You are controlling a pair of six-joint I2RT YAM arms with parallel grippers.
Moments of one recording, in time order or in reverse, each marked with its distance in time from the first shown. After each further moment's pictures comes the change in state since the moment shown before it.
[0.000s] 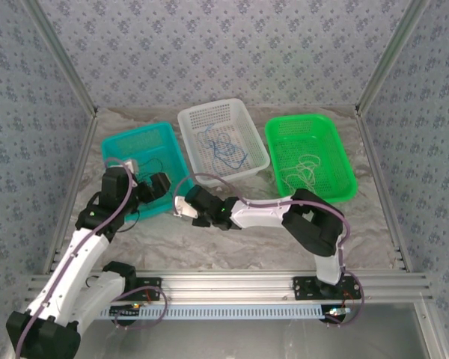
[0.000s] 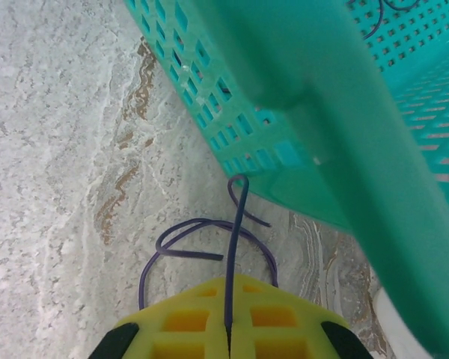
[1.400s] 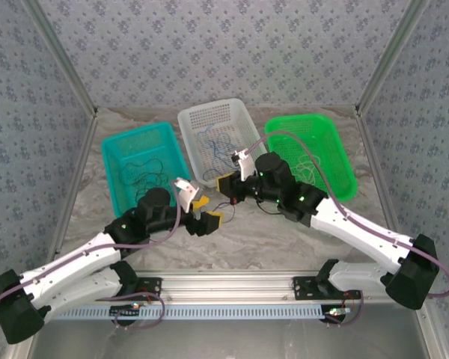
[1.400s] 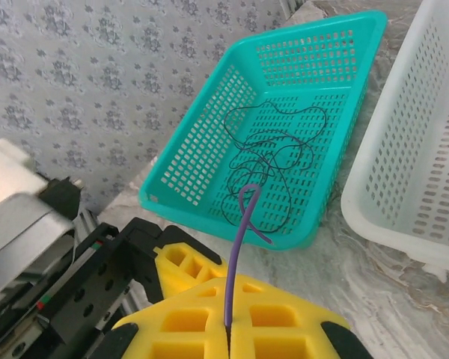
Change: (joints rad) left arm -0.608 0.055 -0.138 0.497 0.186 0.334; right arm -0.235 -0.711 -0.148 -0.111 -0.447 0.921
